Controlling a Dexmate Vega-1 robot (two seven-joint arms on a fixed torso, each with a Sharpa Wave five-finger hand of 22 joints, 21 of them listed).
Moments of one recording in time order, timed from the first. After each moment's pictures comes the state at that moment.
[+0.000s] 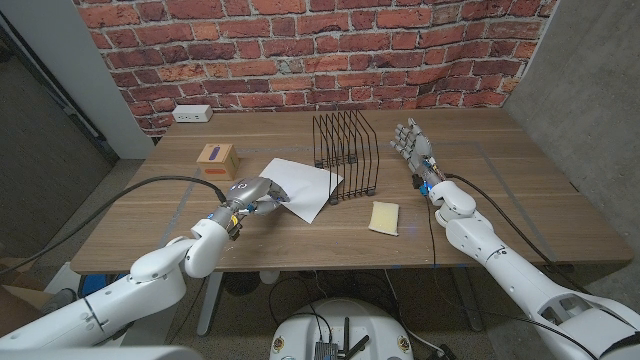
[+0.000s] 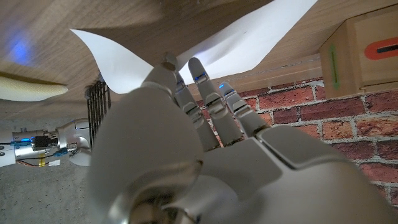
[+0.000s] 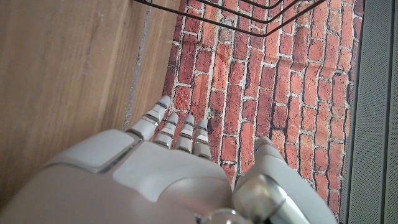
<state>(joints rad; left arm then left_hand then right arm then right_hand) 1.24 1.01 0.43 -2.04 0.50 0.25 0.30 1.17 0.12 0.29 -0.16 0.21 1.01 -0.11 0.19 0.20 1.09 -0.21 0.21 0.20 0.92 -0.13 0.18 0.17 0.42 -0.04 0.19 0.17 -0.81 -0.42 -0.41 -1.25 0.65 0.33 0.05 0.04 0.08 0.36 0.04 0.19 0.14 -0.02 0.19 0.18 0.12 0.00 0.19 0.19 0.01 -0.01 0.24 0.32 0.26 0.01 0.18 0.17</state>
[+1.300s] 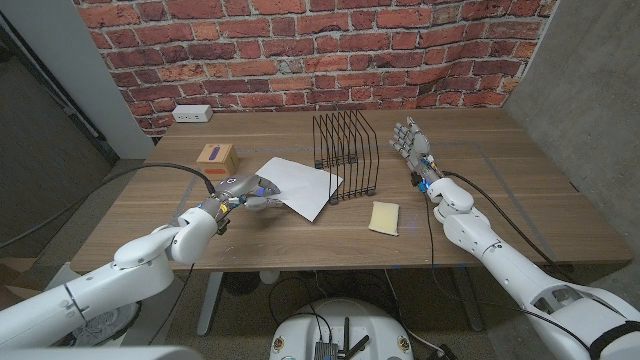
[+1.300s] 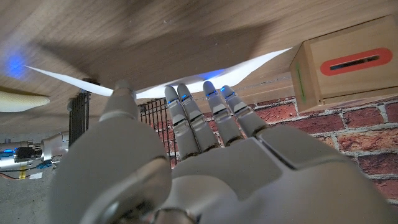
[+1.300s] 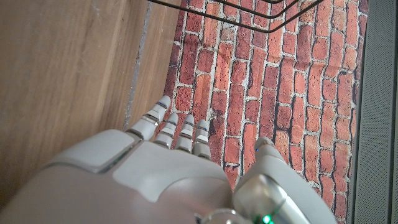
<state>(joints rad) 1.24 1.10 0.38 -2.07 0.38 0.30 0.21 0.62 -0.03 0.26 -0.14 0.18 0.72 -0.15 0.18 0.19 0.65 -0.19 0.18 0.18 0.53 -0.05 0.17 0.16 0.35 -0.04 0.18 0.17 -0.77 -0.40 -0.42 -1.19 0.65 0.33 0.08 0.04 0.08 0.36 0.04 0.19 0.14 -0.02 0.19 0.18 0.12 0.00 0.19 0.19 0.01 -0.01 0.24 0.32 0.26 0.01 0.18 0.16</state>
